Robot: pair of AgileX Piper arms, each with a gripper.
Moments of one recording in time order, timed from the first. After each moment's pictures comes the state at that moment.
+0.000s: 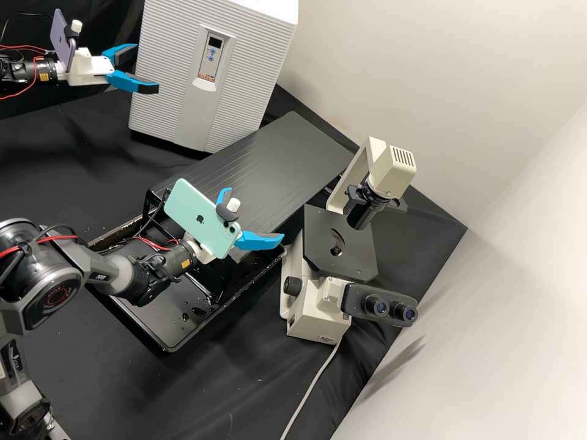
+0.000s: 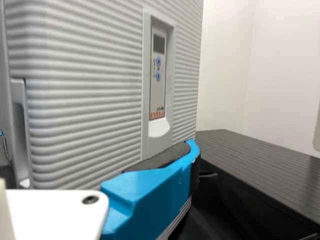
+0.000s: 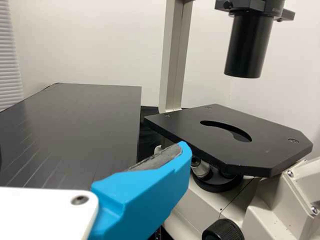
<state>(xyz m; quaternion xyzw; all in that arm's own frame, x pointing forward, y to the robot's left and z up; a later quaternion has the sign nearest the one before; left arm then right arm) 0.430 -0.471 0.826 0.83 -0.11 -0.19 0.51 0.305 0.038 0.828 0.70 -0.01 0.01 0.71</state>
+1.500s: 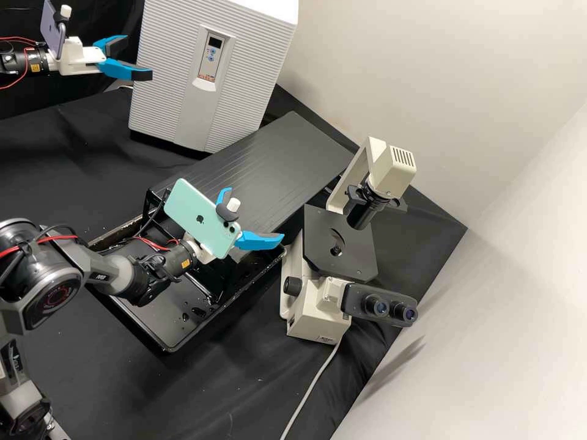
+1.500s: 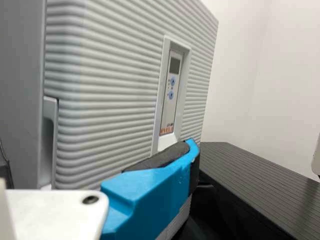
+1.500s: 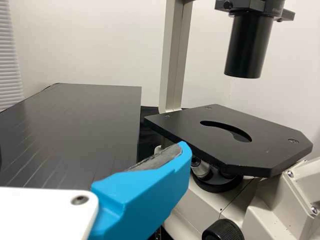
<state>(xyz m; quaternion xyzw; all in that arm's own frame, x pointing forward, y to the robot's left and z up) 0.416 -0.477 0.847 0.81 -0.10 -0.18 0.55 0.305 0.038 0.828 0.70 -0.01 0.01 0.71</state>
